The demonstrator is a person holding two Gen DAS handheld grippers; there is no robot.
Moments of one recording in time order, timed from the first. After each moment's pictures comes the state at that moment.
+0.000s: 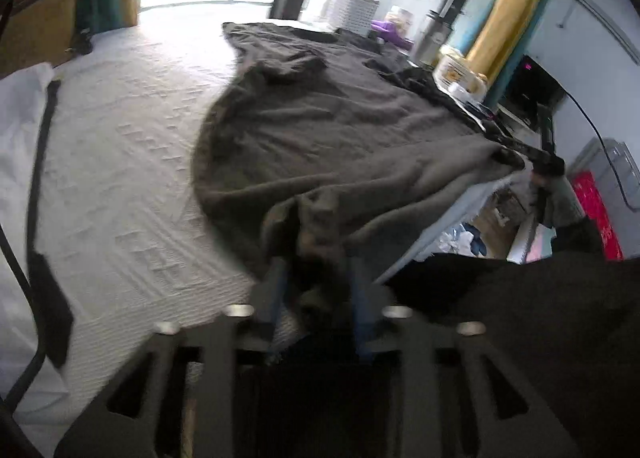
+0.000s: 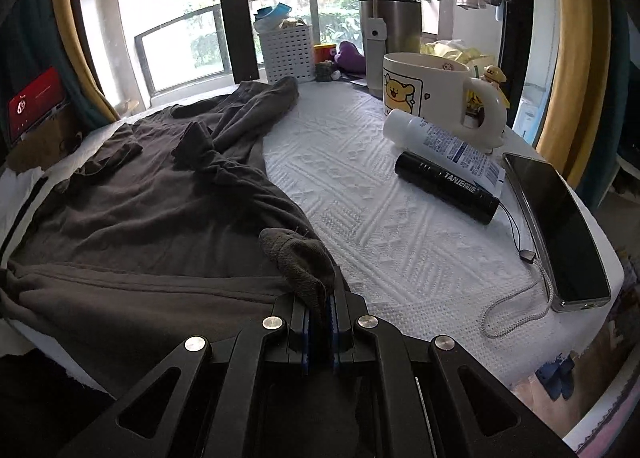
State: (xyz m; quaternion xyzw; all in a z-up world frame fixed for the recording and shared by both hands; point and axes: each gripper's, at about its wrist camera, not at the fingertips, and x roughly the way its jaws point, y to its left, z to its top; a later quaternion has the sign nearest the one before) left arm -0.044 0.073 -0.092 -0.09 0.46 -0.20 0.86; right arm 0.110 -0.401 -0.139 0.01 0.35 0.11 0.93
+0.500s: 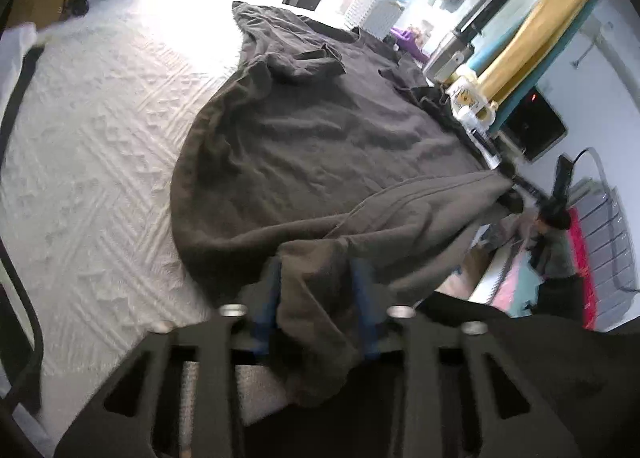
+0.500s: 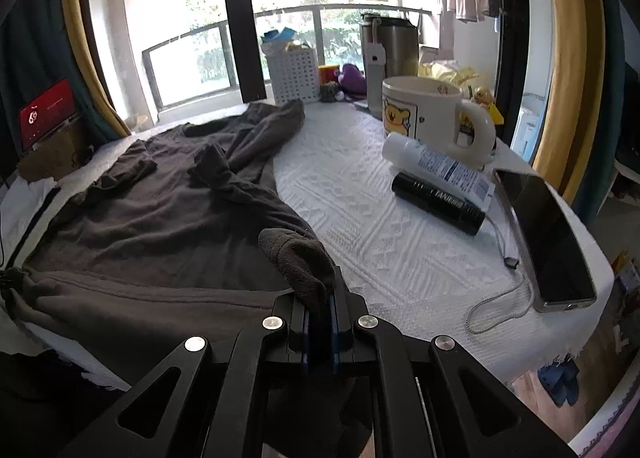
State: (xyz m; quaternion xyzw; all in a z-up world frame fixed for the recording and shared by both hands) left arm 0.005 0.059 -0.105 -0.14 0.48 -0.21 0.84; right arm 0.092 -0.406 -0.118 0.02 0.32 0.12 0.94
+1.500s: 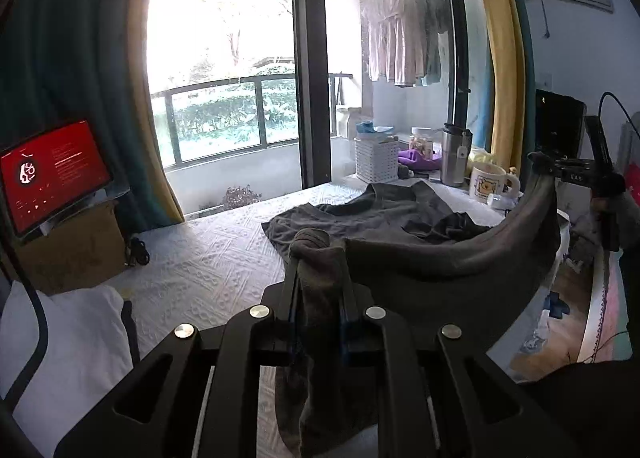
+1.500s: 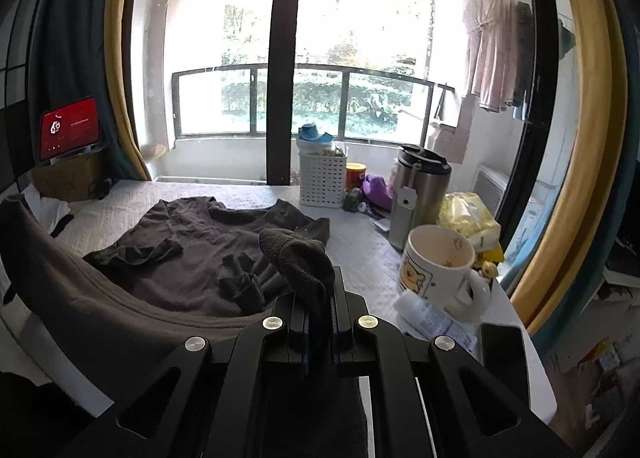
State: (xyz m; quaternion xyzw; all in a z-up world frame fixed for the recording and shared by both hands) left arm 0.010 0.049 0.019 0.04 0.22 -0.11 0.97; right arm 0.116 -0.367 -0.006 -0.05 0.22 0.14 0.96
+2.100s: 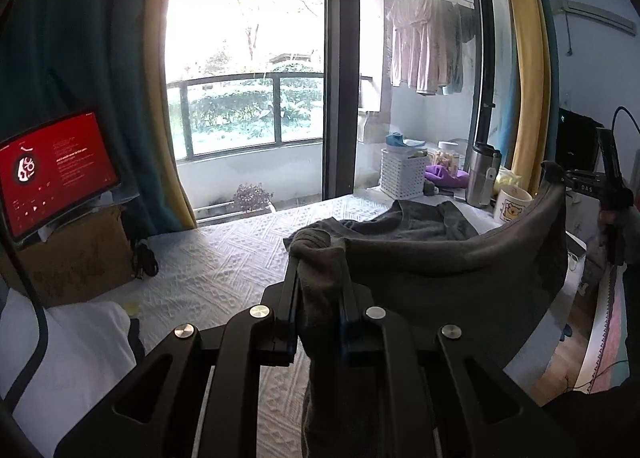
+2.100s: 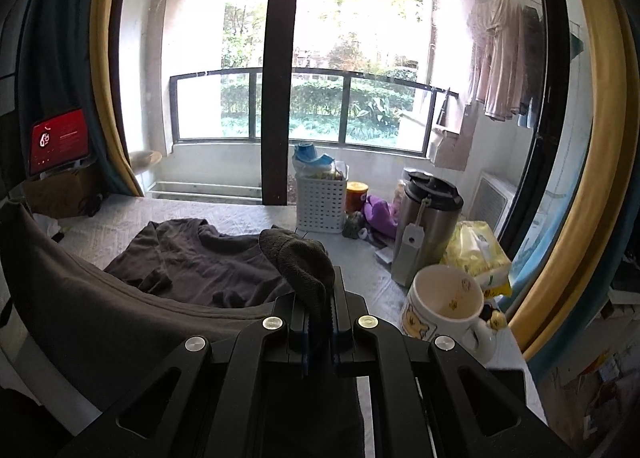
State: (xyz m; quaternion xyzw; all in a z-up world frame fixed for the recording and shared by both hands) left arm 0.055 0.073 0.031 0.01 0.23 -0.09 0.97; right arm 0.169 -0.357 0.019 -0.05 0.21 0.14 0.97
